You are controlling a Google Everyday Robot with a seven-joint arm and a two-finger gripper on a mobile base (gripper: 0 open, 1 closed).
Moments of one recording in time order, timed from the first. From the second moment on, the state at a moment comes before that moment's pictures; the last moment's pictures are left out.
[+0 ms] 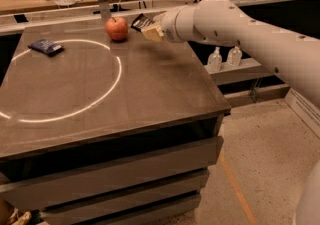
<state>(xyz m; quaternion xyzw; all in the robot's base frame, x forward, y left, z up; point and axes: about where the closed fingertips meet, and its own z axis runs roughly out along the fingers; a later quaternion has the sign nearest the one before) 0.766 0.006 0.922 -0.40 0.72 0.09 0.56</state>
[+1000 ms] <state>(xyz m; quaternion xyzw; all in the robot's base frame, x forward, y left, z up) 0.802 0.033 0.886 -0.41 0.75 0.10 0.51</state>
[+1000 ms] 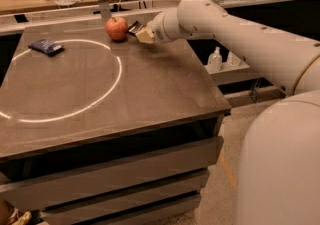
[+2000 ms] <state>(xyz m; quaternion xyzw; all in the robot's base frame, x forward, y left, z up) 0.790 0.029 0.888 -0.41 0.75 0.11 0.51</state>
